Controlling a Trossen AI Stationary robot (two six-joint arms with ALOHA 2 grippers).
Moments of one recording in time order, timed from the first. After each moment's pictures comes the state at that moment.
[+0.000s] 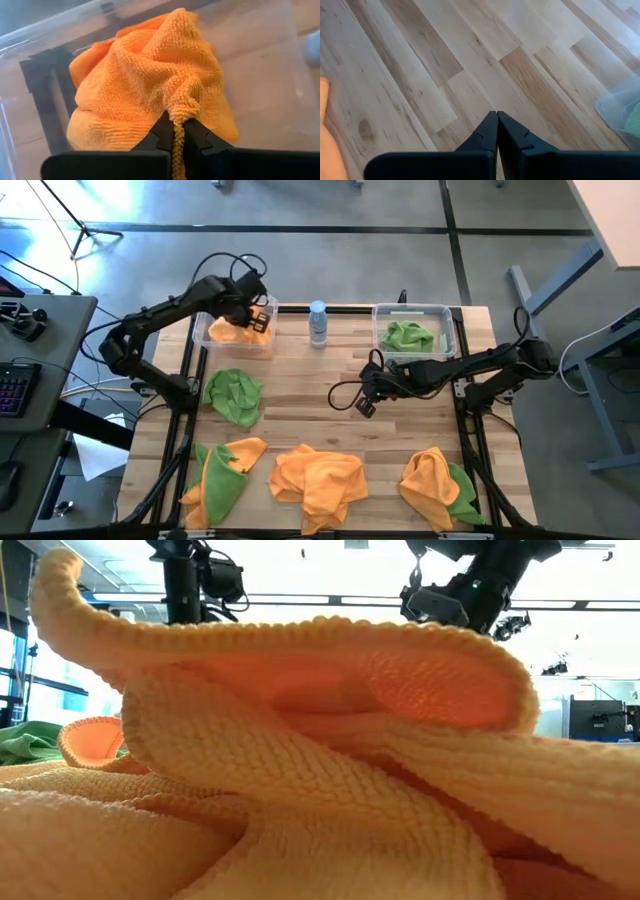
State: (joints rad) left arm 0.70 1.48 1.30 -1.15 -0.31 -0.49; right arm 0.08 1.46 0.96 -0.56 0.31 0.63
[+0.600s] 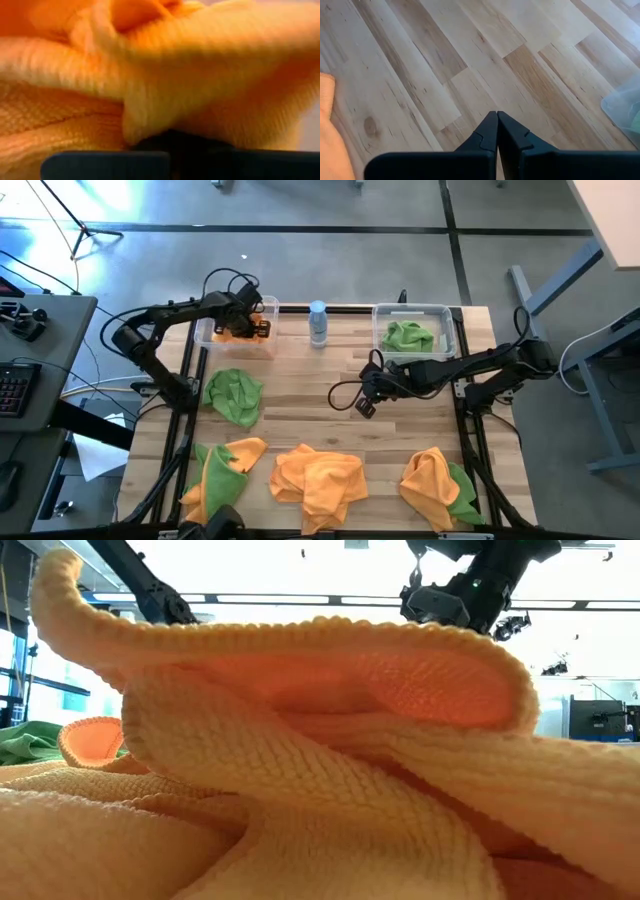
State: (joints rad) left arm 0.89 1.63 0.96 -0.70 -0.08 -0.57; right arm 0.08 1.46 0.96 -0.56 0.29 0.63
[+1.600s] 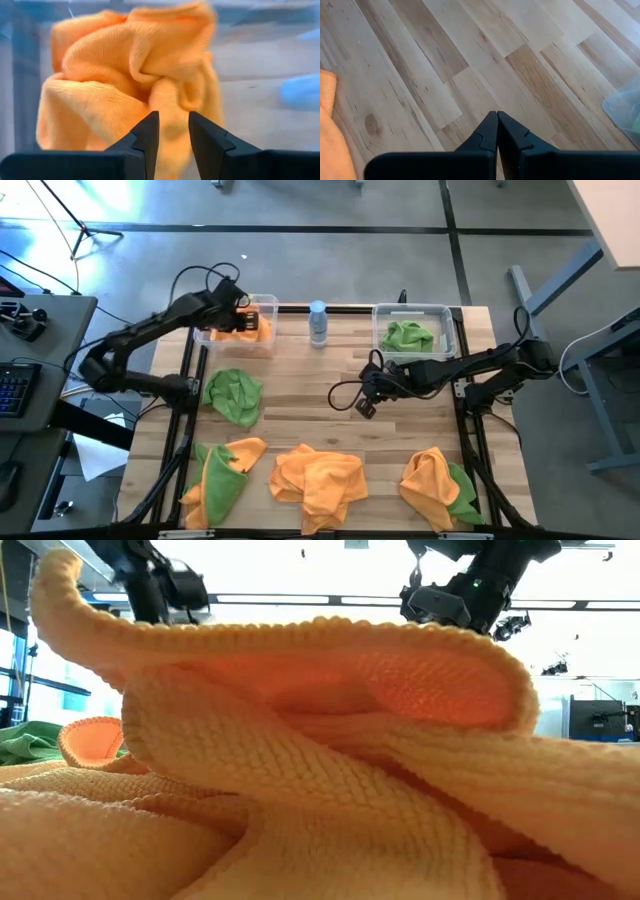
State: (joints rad) left arm 0.82 1.24 0.95 -0.82 -0.16 -0.66; right arm 0.08 1.46 0.96 -0.56 0.28 0.62
